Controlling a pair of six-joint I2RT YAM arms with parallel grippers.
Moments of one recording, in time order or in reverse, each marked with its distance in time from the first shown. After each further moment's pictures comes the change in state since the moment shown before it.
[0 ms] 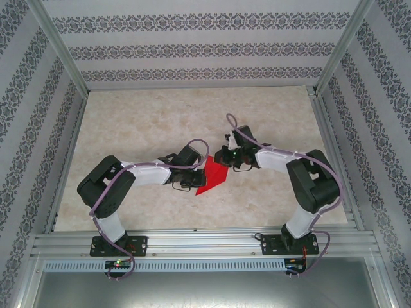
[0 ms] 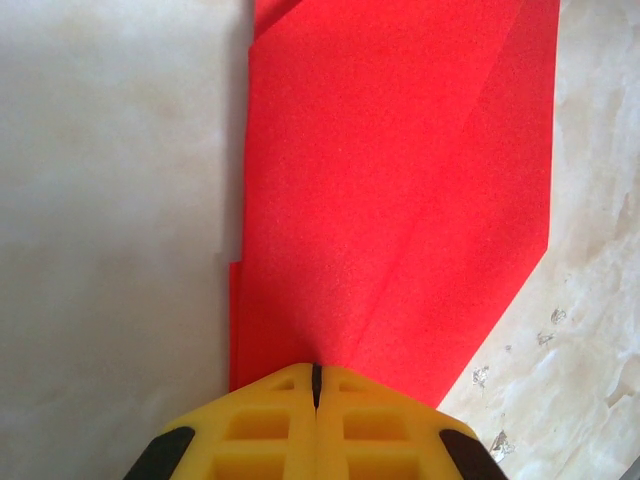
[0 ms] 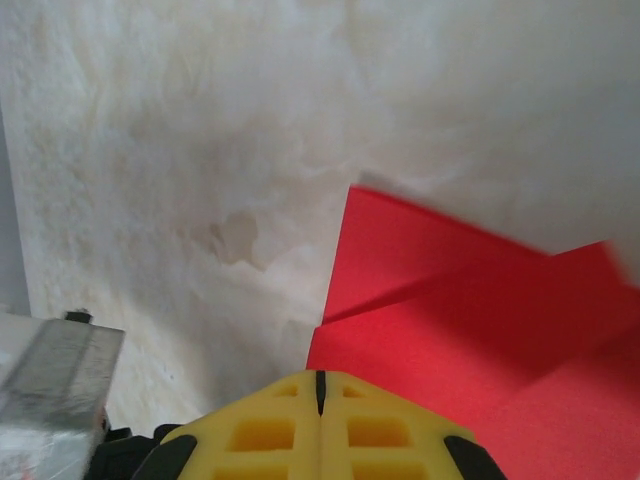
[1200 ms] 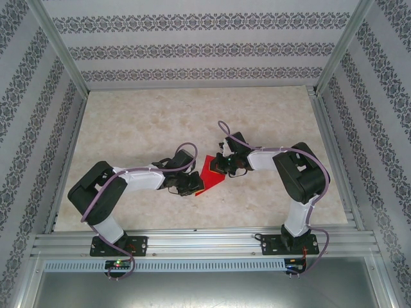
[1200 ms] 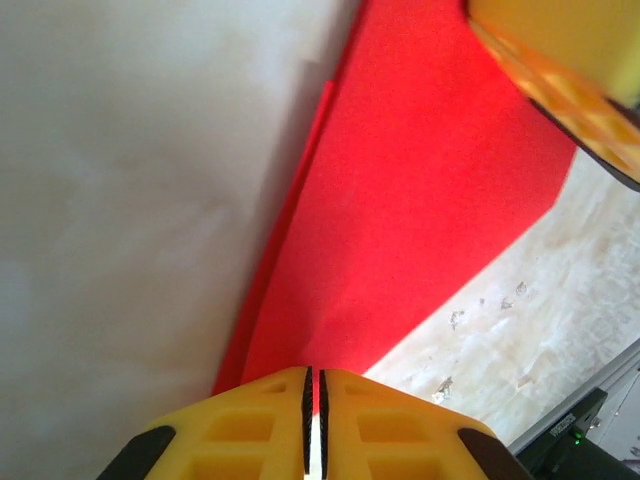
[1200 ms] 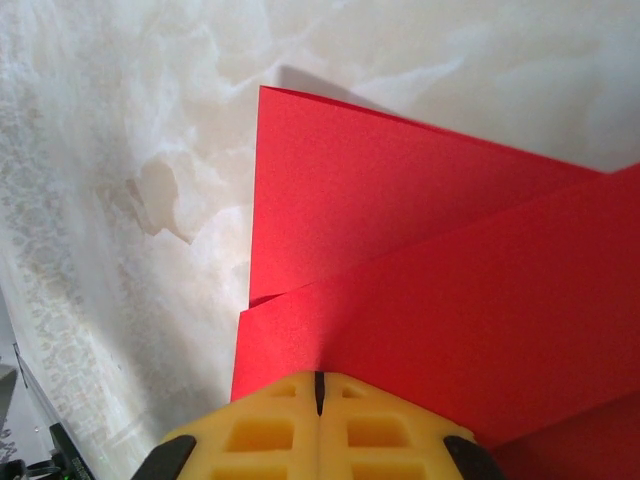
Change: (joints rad) left arm 0.004 -0.092 -0.103 0.024 0.075 -0.336; right arm 0.033 0.122 -0.002 0.045 -0.036 0.011
